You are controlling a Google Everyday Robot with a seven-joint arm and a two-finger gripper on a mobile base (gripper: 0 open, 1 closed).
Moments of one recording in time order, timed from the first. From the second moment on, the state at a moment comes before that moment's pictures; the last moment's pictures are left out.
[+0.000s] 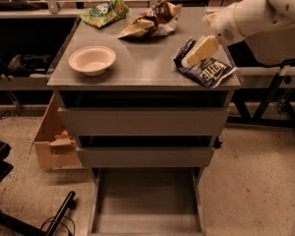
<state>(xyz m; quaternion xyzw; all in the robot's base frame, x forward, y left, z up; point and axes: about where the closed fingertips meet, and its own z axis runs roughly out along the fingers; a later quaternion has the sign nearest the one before) 0.707 -0.148 0.931 -0.51 0.73 0.12 0.43</state>
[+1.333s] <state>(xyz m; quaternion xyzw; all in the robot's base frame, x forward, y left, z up) 0.730 -0.142 0.835 -0.46 0.77 0.20 0.39</state>
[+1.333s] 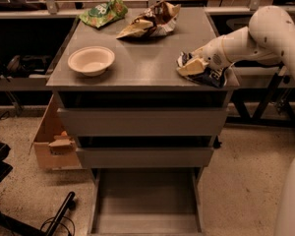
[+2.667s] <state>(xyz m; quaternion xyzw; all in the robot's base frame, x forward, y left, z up) 0.706 -0.083 0.897 -0.55 0.72 0.15 0.40</state>
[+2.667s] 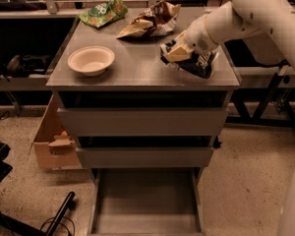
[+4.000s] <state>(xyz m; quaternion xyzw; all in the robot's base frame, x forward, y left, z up) 0.644 0.013 0.861 -0.63 0.63 0.24 0.38</state>
